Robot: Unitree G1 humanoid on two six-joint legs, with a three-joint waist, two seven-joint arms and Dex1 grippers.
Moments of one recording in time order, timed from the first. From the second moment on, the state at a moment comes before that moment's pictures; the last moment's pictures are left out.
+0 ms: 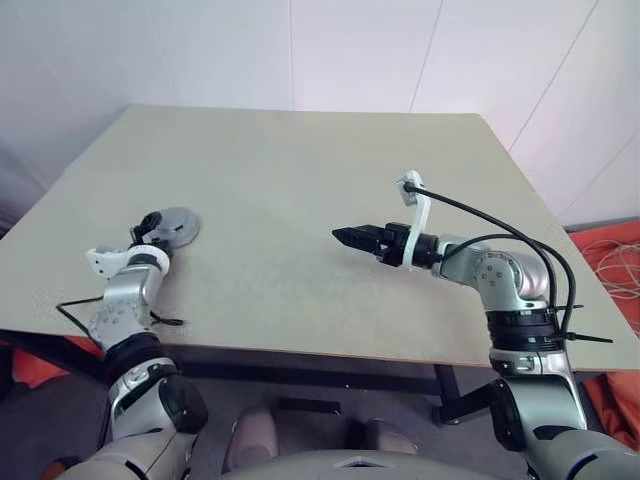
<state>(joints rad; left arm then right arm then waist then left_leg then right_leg) -0.48 0.11 0.86 0.32 -1.30 0.56 0.35 -0.53 -0.36 -0.09 0.03 0.71 1.07 0.61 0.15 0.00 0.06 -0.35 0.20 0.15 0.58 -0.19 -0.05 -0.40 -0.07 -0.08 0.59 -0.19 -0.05</state>
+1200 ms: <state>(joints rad) -0.25 0.56 0.04 0.31 -0.31 -0.15 -0.66 -0.34 -0.43 0.12 0.16 0.28 0.29 0.85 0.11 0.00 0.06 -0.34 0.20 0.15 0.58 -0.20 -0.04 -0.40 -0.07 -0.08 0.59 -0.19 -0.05</state>
